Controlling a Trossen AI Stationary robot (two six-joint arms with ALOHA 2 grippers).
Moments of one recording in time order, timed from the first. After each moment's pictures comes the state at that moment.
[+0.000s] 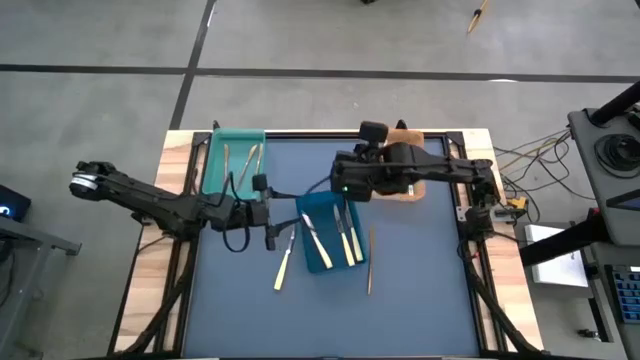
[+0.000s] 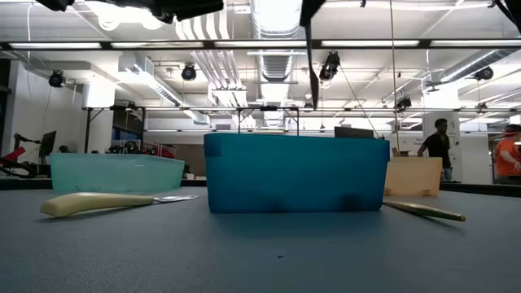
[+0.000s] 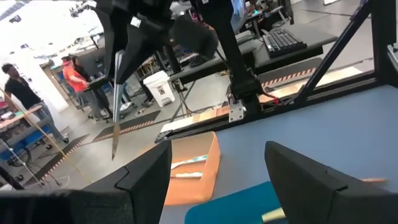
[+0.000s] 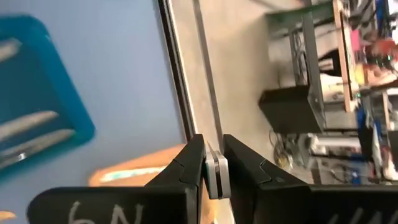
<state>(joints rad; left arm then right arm) -0.22 1.11 0.62 0.45 -0.41 0.36 0.05 1.92 2.29 -1.57 0.79 0.00</state>
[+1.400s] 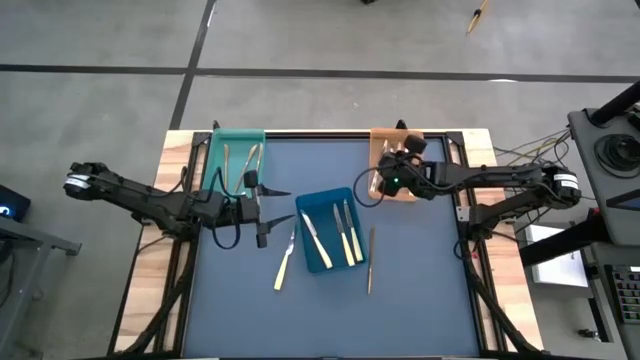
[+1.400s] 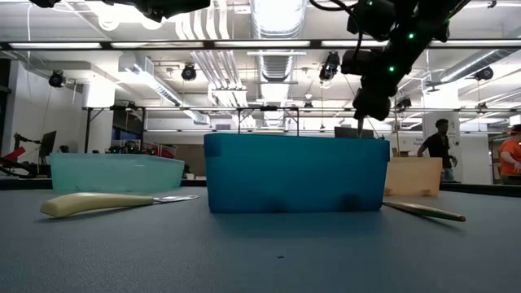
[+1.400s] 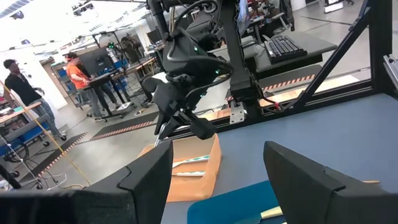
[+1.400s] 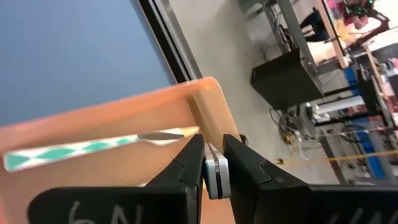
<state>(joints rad) -0.22 0.99 0.59 0.37 -0.41 0.33 -0.23 1.27 0.83 -0.42 0.78 -0.20</state>
